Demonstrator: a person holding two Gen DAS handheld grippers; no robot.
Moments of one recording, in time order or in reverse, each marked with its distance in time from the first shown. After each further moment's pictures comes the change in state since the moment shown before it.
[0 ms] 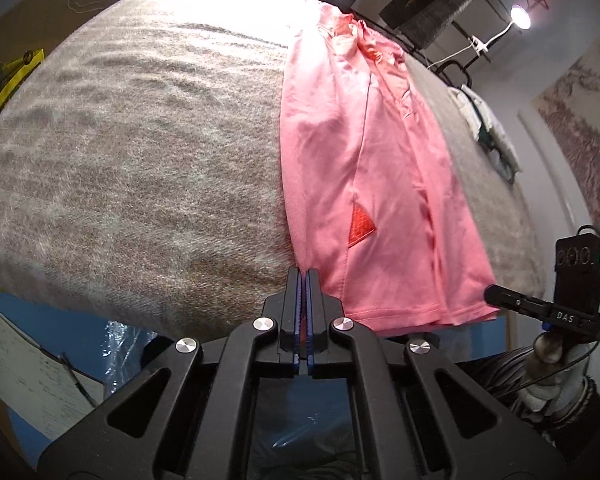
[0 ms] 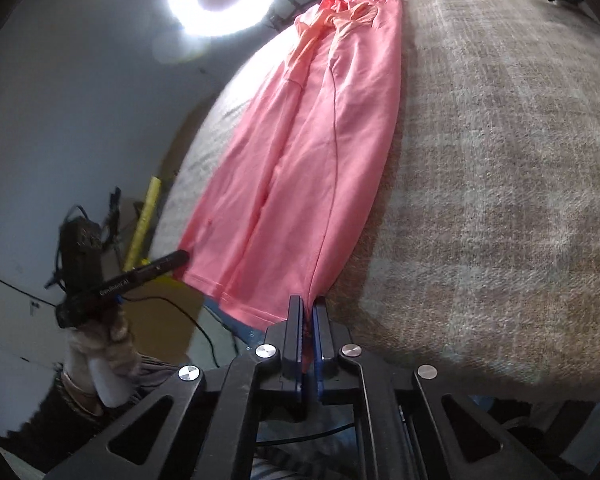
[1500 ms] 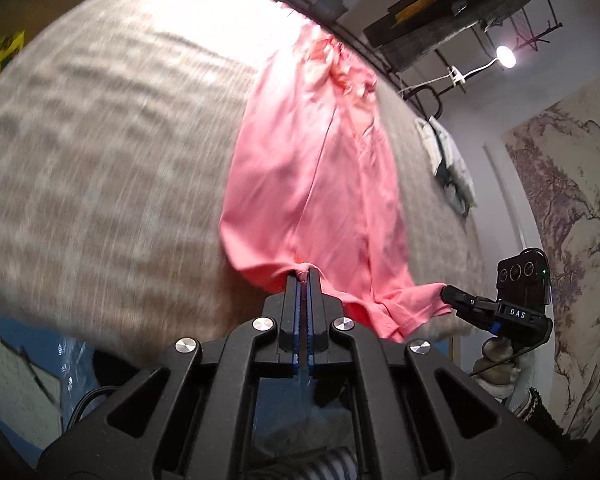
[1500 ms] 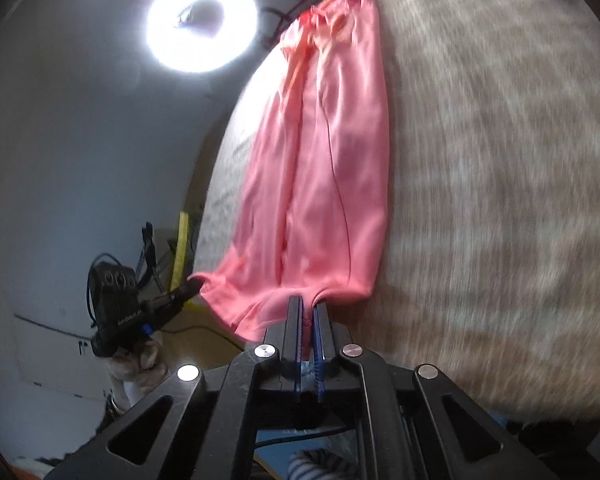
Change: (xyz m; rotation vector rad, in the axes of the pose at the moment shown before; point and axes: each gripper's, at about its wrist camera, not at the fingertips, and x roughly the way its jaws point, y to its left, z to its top) left arm -0.016 -0.011 0.044 -0.104 -0.009 -0.175; right arm -0.019 -0.022 0.040 0.155 -0.015 0.139
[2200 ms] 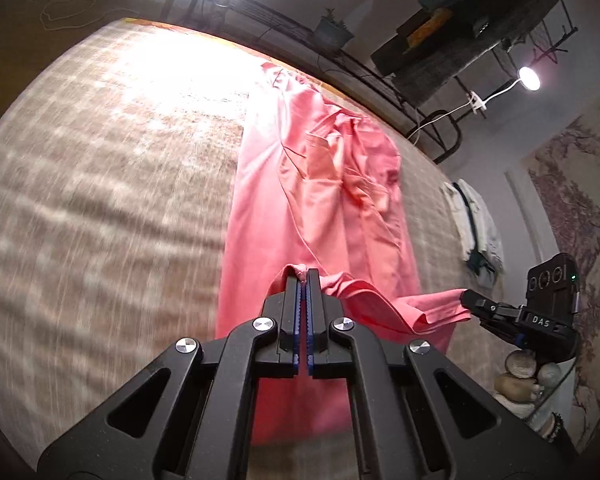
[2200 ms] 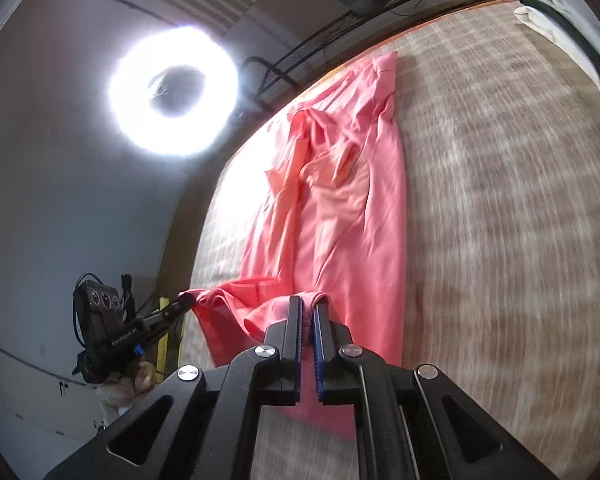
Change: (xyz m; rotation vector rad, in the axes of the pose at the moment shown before) left arm 0.097 -0.011 0.181 0.052 -0.054 0.074; right arm 0.017 0.010 0.174 -0.006 -0.128 -0.097
